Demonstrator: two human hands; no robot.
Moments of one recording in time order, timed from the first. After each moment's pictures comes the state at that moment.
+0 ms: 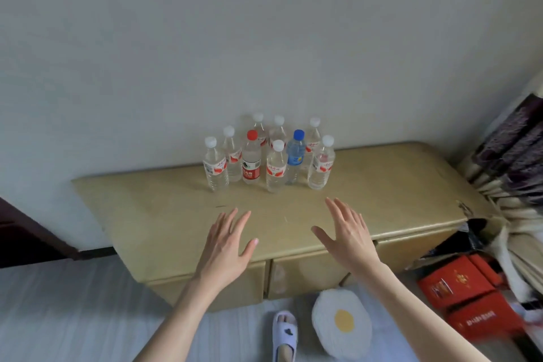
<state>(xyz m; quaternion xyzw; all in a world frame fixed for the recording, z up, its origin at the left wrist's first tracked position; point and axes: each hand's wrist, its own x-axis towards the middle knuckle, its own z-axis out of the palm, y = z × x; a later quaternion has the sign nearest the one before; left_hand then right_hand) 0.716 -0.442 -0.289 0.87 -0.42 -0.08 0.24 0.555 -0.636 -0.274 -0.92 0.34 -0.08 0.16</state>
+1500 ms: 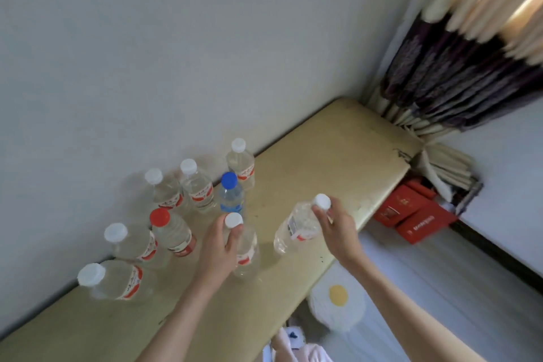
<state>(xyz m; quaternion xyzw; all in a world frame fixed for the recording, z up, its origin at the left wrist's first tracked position) 0.855 -0.686 -0.318 0.74 -0.47 -0.28 0.39 0.646 -0.767 -0.309 -0.64 0.60 -0.29 0.38</state>
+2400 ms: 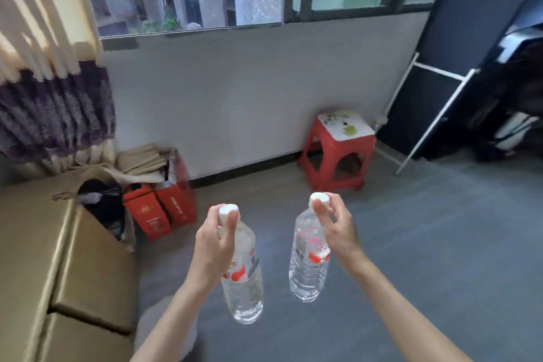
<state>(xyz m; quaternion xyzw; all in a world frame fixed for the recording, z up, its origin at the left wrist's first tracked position) 0.323 -0.510 -0.239 0.27 -0.80 -0.44 0.30 0.183 -0.351 -0.235 -0.21 0.74 -0.62 0.14</state>
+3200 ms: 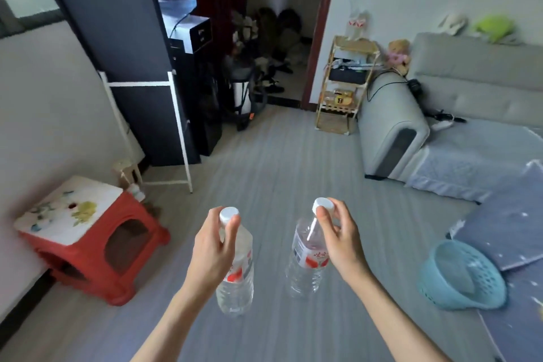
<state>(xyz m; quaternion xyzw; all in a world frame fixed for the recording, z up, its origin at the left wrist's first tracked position) -0.195 -0.169 -0.231 -0.12 -0.84 -0.52 0.02 -0.134 0.027 -0.227 0.18 0.76 -0.59 -0.21</state>
